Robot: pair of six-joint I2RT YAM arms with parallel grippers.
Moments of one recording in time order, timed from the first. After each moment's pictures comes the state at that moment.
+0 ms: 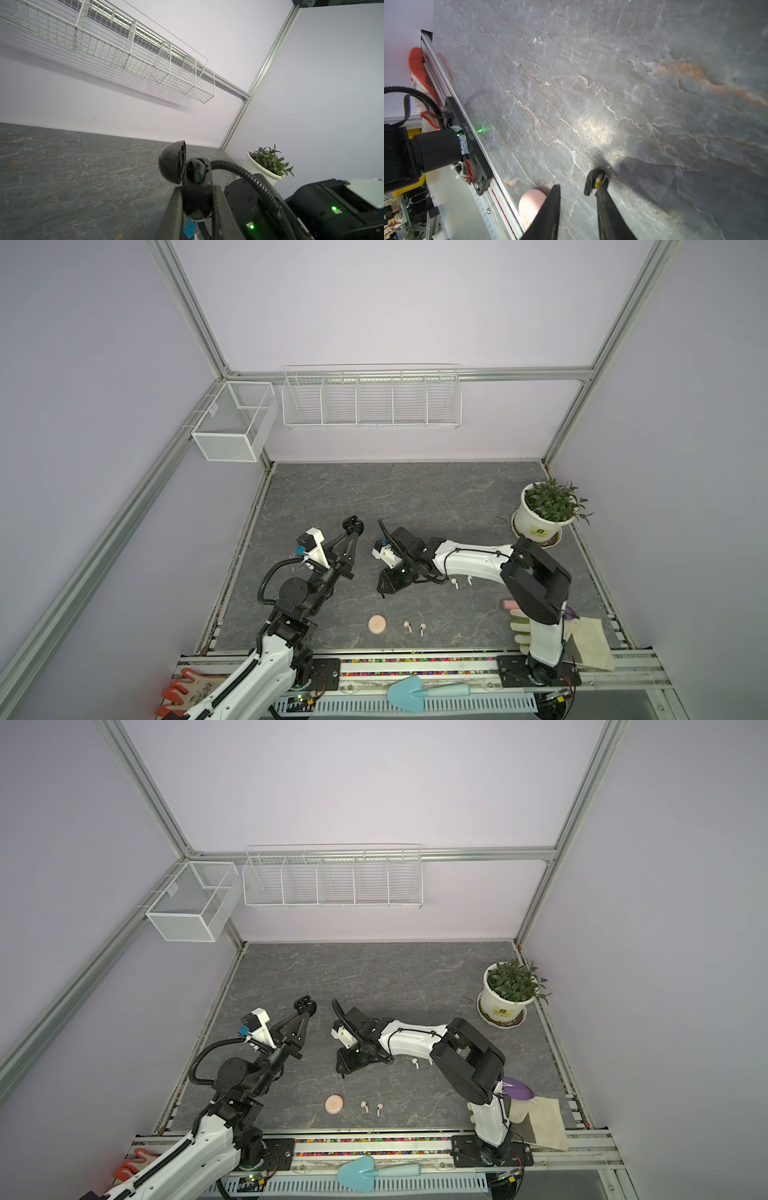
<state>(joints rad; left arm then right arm) -0.51 0.63 0.14 0.72 0.07 -0.45 0.96 1.95 1.25 -0.40 -0.43 0.43</state>
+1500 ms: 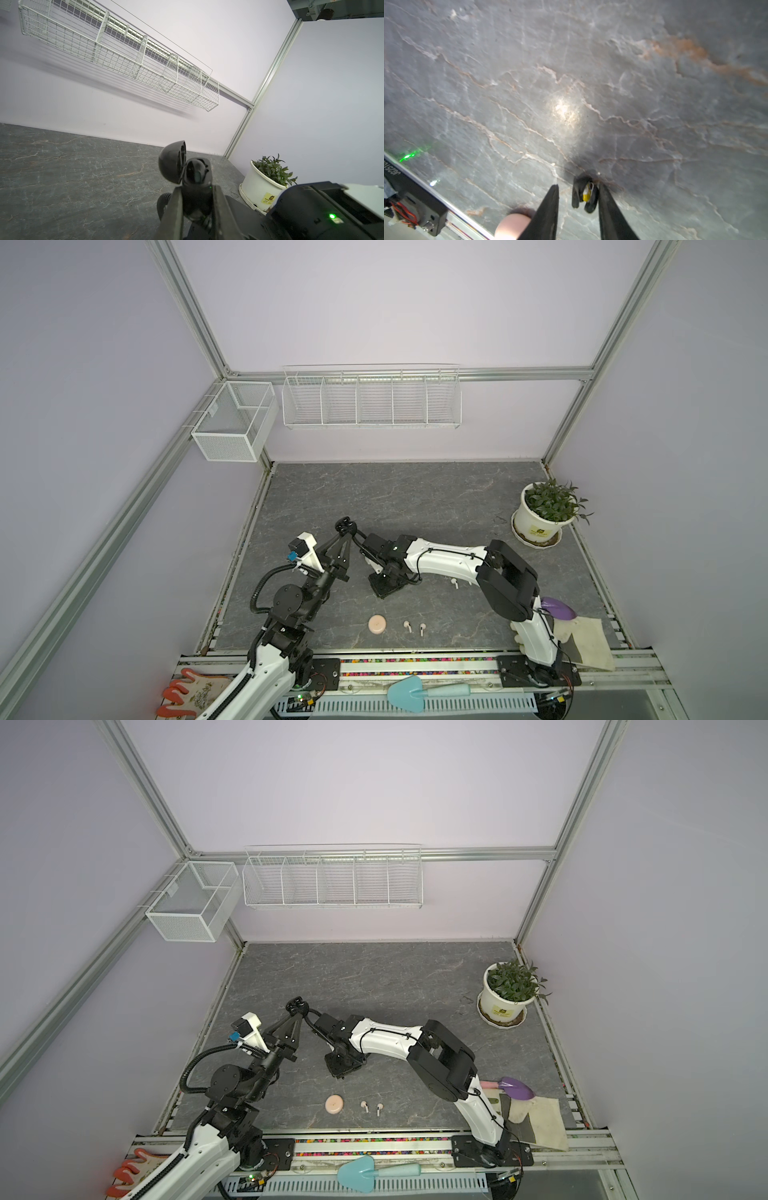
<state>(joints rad) -0.51 0.50 0.12 0.63 0.02 -0.46 1.07 2.14 1.59 -0.81 -0.17 0.51</state>
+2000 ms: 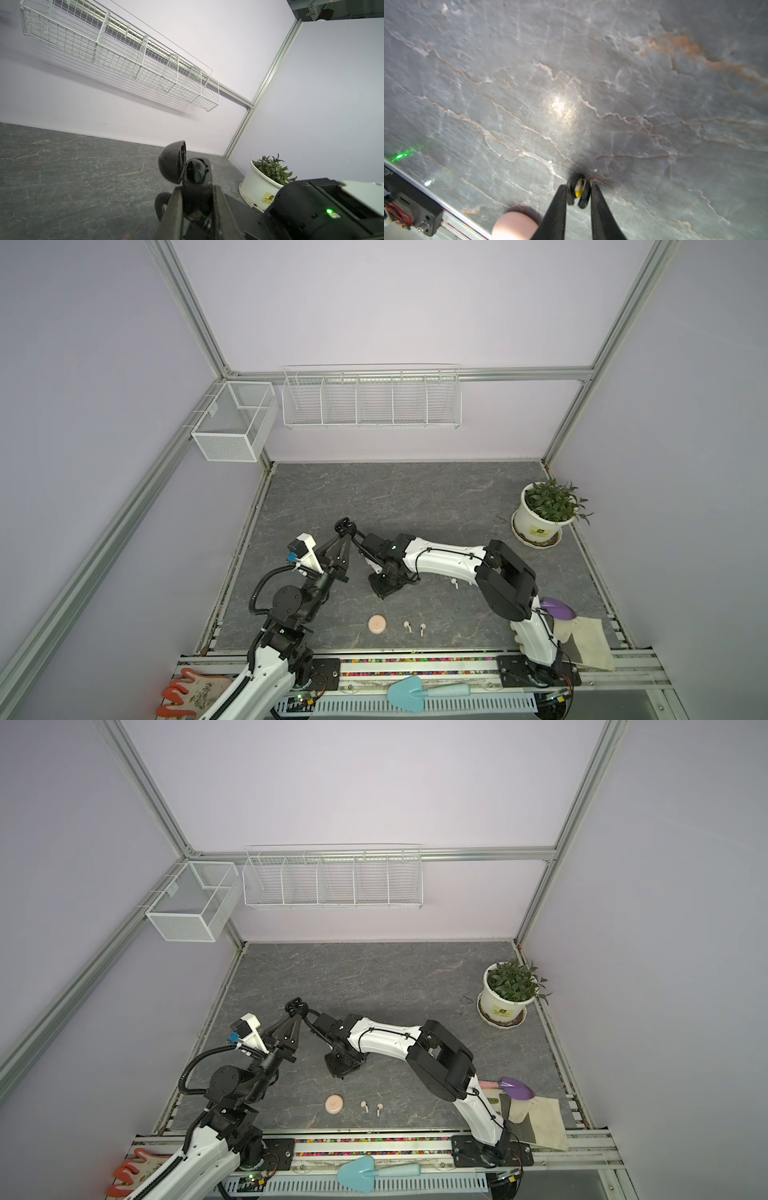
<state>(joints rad) -0.51 0.48 0.12 0.60 0.02 -0.46 1.07 2.15 1.62 -0.85 -0.16 0.51</state>
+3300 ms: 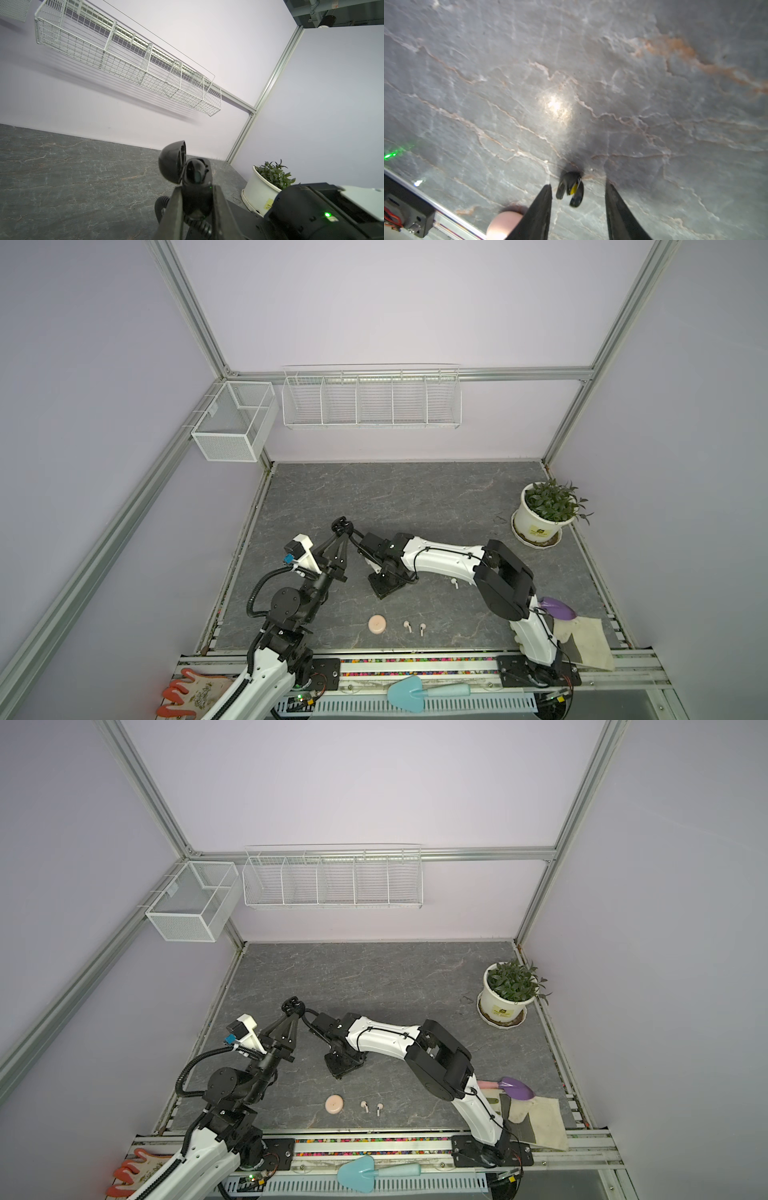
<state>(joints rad) -0.51 0.45 0.12 0.60 -0.02 -0.46 1.07 2.16 1.66 -0.89 -0.14 0.49</state>
